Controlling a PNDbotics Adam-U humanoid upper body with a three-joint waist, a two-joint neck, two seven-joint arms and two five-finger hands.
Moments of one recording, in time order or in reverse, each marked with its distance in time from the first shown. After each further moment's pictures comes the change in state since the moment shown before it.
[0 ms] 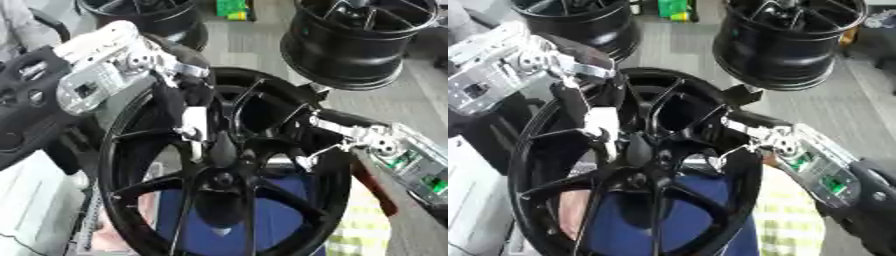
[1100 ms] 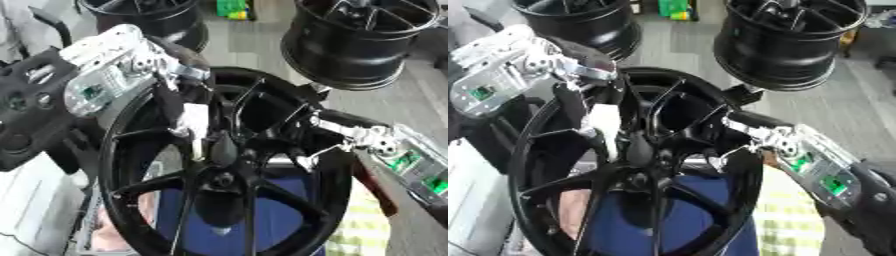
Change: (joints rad) left arm 0.008 -0.018 0.006 0.014 -0.050 -0.001 -0.002; right arm 0.002 0.002 -0.001 -0.001 0.001 0.000 -0.001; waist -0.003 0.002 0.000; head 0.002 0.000
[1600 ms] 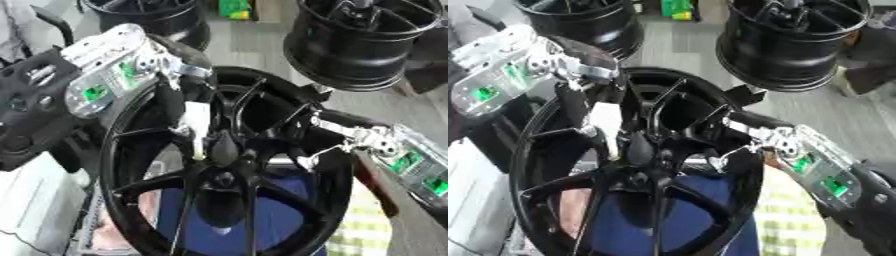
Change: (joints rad) left arm 0.001 0.001 0.009 -0.038 -0.010 0.034 0.003; right arm 0.000 0.002 0.000 0.000 0.004 0.000 -0.002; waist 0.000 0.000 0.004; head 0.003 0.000
